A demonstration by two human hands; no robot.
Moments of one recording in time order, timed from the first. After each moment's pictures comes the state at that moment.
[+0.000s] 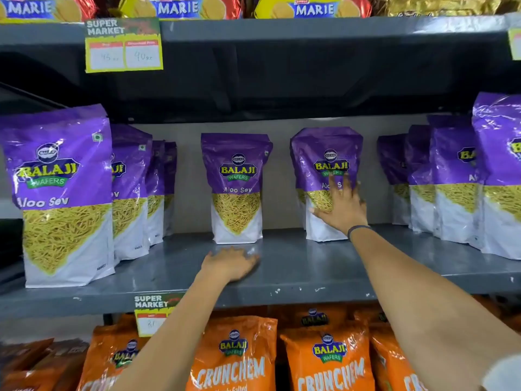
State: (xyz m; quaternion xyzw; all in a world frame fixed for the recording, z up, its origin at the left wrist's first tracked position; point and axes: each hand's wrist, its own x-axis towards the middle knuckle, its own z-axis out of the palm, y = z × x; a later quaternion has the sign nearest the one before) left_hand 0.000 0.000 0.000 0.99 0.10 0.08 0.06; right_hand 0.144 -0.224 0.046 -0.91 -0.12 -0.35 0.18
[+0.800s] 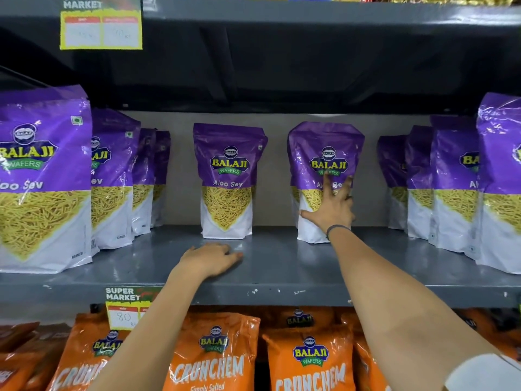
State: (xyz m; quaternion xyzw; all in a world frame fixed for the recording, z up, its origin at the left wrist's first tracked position) left_hand 0.007 0.004 -0.001 0.99 0.14 0.07 0.06; right_hand 0.157 -0.211 0.040 -0.90 -0.06 -0.36 0.25
